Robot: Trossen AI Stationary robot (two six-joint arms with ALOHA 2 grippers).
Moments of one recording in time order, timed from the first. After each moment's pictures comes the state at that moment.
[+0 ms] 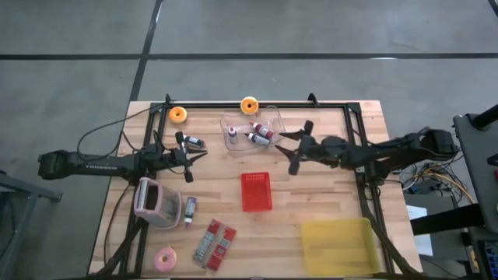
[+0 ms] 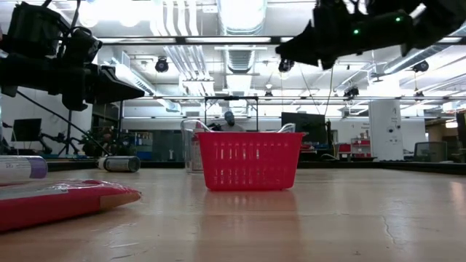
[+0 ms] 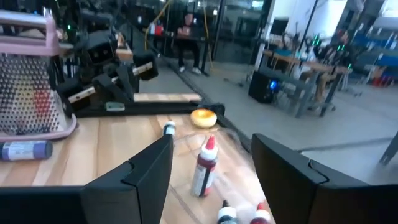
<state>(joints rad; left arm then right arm) 0.15 0.60 0.01 0.47 -0.13 0.39 -0.04 1.20 0.47 0.71 0.34 -0.11</state>
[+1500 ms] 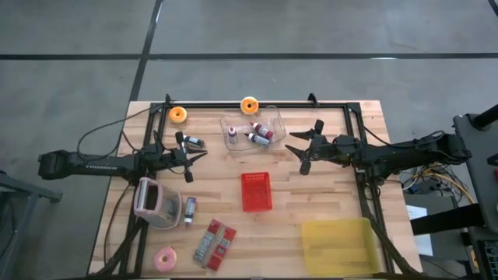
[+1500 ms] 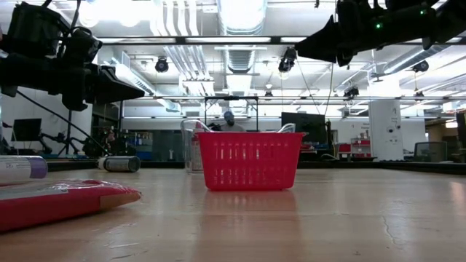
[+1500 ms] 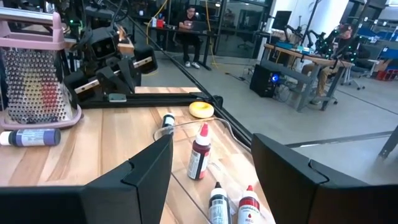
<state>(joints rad) 0.15 0.60 0.01 0.47 -0.13 0.39 -0.04 0.99 0.42 0.51 0.33 -0.09</state>
